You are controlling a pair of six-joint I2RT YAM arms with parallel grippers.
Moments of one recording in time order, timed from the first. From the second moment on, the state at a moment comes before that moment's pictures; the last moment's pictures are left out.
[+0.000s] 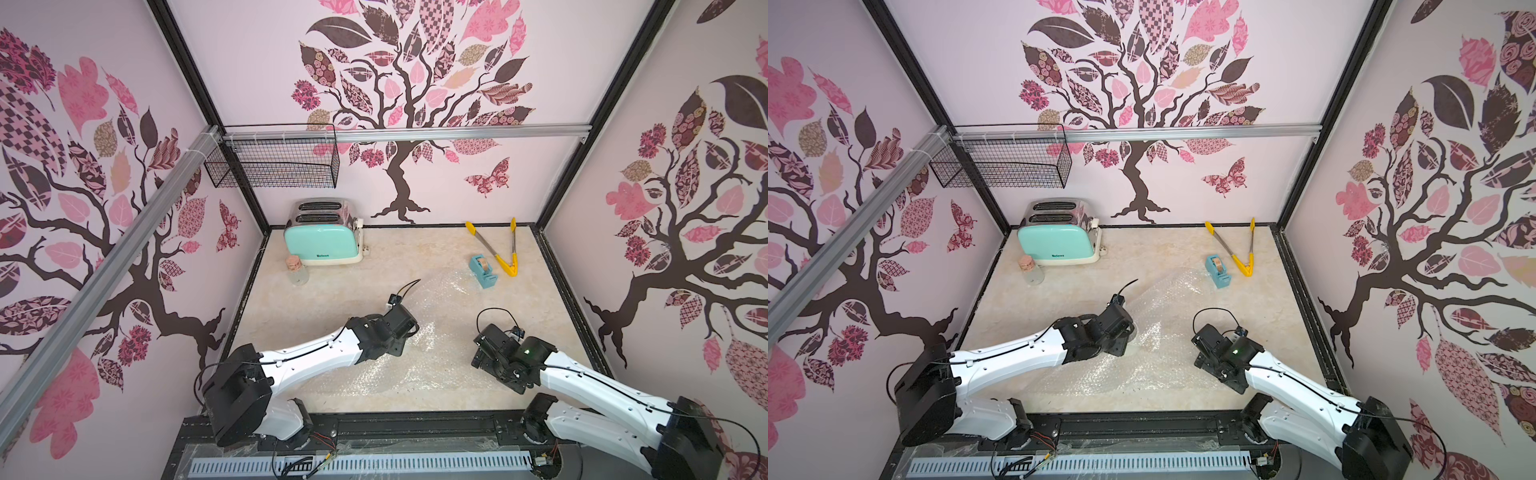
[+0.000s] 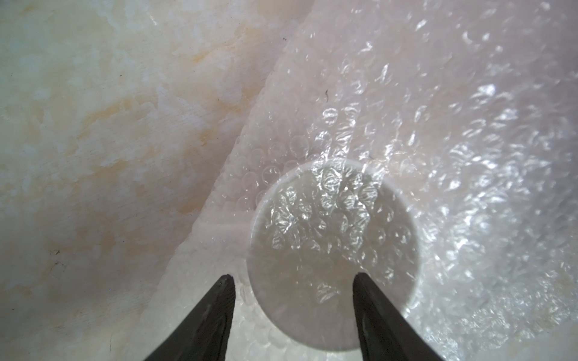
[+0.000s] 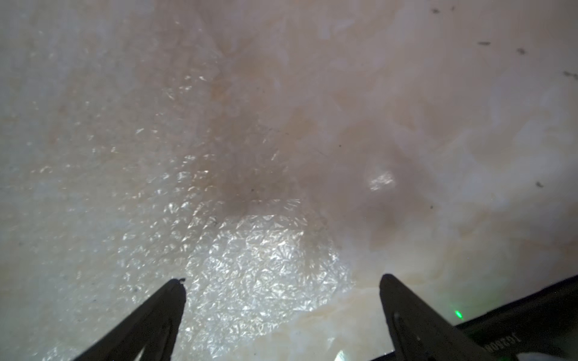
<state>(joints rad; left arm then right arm) -0.97 1.42 0.93 -0.61 -0.32 -0.55 0.72 0.96 0.51 -0.93 0.22 1.30</state>
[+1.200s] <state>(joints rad) -0.98 1.39 0.87 -0.55 -0.32 -0.55 0.71 1.14 0.81 -0.55 -0.25 1.23</state>
